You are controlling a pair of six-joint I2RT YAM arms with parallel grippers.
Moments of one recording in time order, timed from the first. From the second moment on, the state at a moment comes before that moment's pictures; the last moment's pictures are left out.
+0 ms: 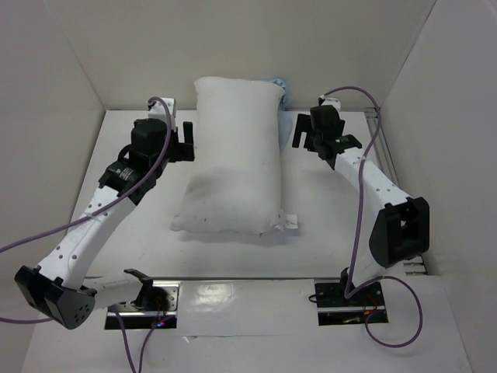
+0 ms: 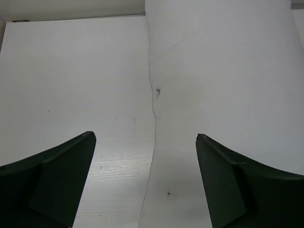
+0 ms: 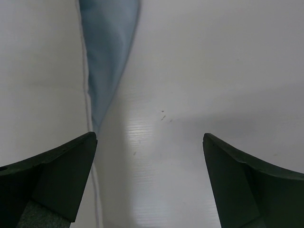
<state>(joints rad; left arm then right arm) -0.41 1.17 1.28 -0.49 -0.35 -0.15 0.29 1.55 1.31 -0.39 0.33 0.31</state>
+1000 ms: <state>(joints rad) -0.35 1.33 1.35 -0.68 -0.33 -0.34 0.62 1.75 1.61 -0.47 -0.17 0.24</state>
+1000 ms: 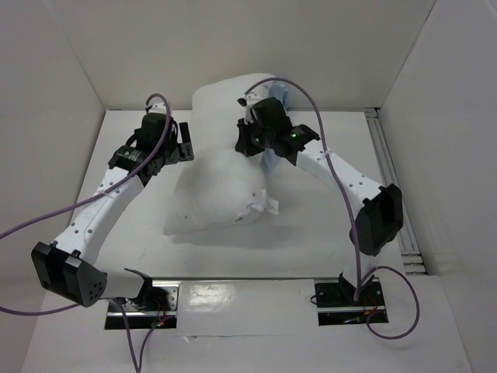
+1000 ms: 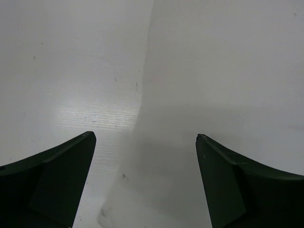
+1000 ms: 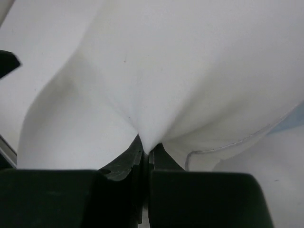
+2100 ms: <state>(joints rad) -0.28 2.14 1.86 -0.65 0.00 -0.56 0.51 1.47 1.45 -0.69 0.50 0.26</state>
